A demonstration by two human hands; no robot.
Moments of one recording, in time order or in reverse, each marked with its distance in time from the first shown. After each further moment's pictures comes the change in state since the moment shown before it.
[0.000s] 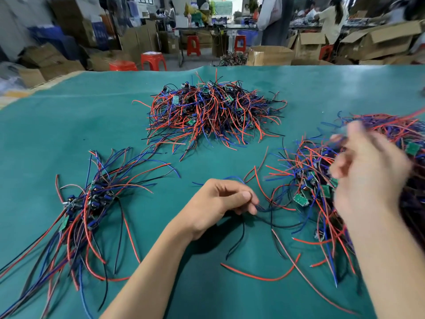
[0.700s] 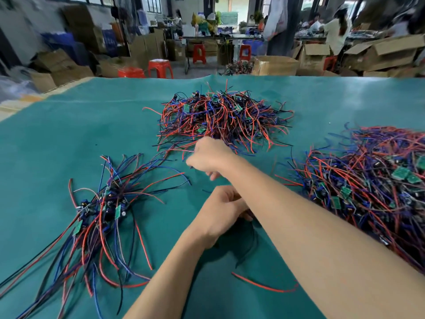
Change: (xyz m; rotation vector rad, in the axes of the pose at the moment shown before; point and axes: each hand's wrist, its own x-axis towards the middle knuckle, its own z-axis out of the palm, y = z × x) left_hand 0.002 0.005 0.008 -0.034 0.205 -0.043; right_hand -0.045 0.072 0.198 -1.303 -1.063 -0.021
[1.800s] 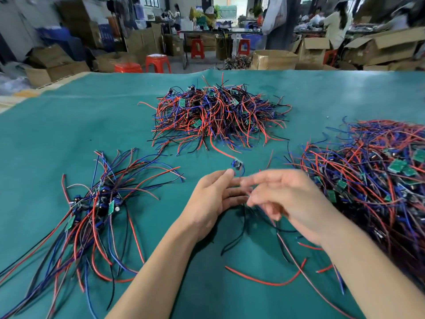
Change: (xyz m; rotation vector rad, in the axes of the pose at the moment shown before) left_hand 0.011 -0.002 -0.006 -0.426 0.105 -0.093; right_hand -0.131 0.121 -0.013 1.012 -0.011 -0.050
